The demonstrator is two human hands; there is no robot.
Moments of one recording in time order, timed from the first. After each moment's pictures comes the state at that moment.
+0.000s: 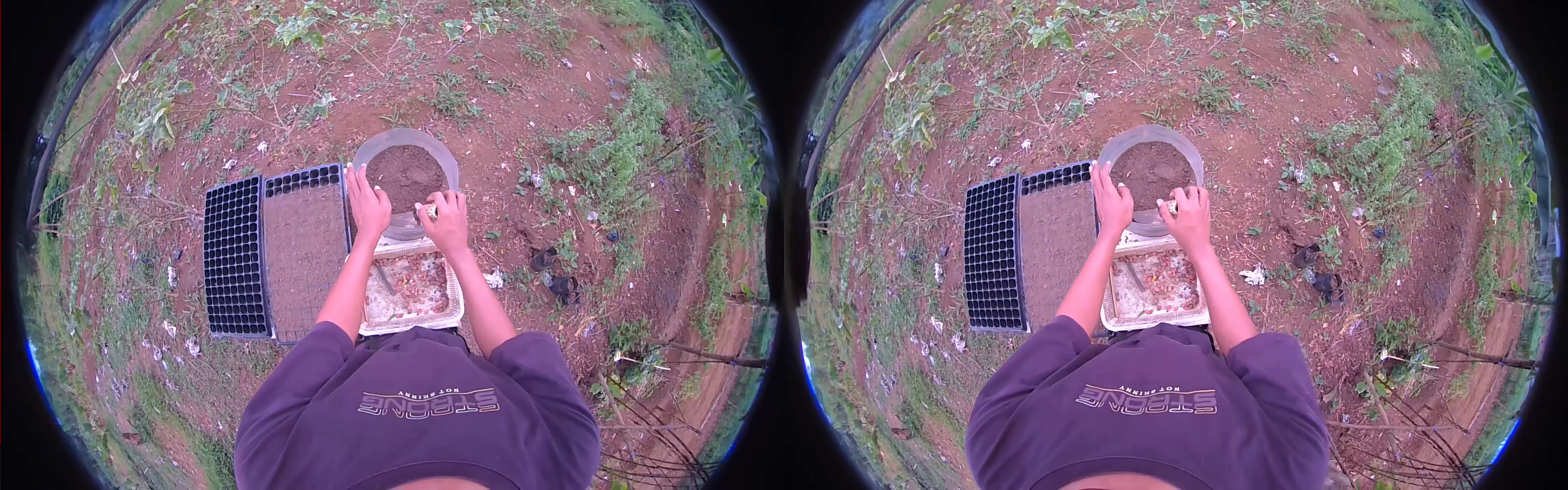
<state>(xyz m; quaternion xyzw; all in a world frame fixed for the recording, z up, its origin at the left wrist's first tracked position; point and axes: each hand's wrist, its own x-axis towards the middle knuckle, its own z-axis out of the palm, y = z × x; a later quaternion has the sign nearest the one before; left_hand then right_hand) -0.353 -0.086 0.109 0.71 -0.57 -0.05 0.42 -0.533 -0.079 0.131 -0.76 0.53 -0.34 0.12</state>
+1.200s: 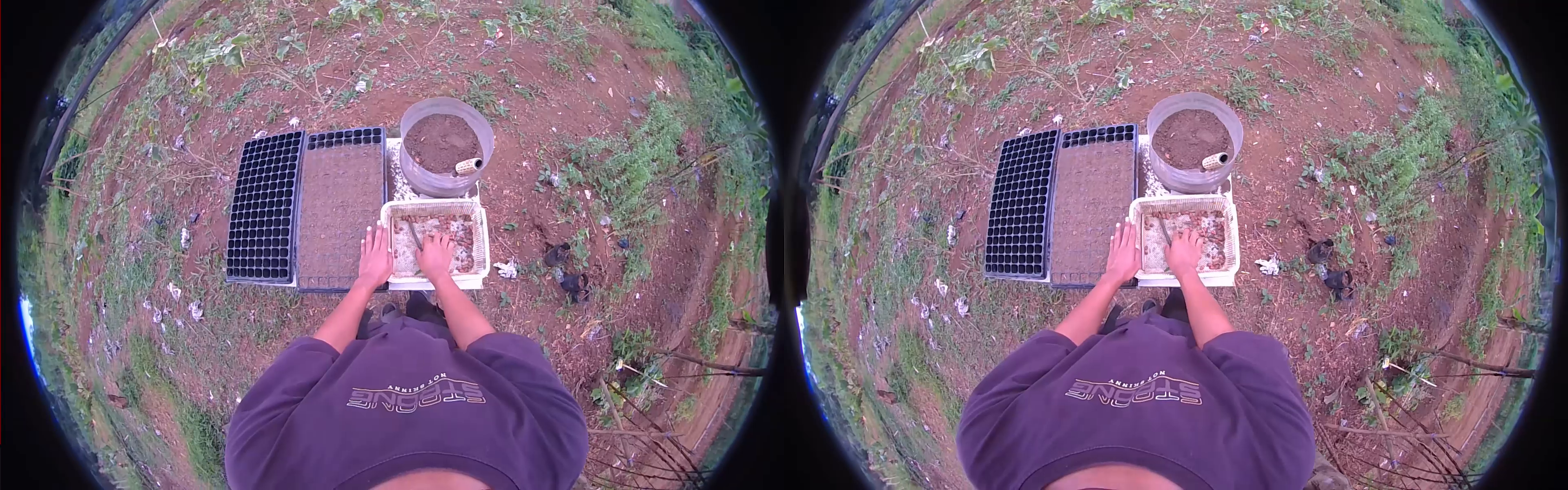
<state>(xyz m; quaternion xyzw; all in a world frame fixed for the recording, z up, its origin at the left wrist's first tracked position) -0.318 0.153 0.050 0.75 -0.62 -0.23 0.03 -0.478 0.096 0.000 -0.79 0.61 -0.04 0.11</state>
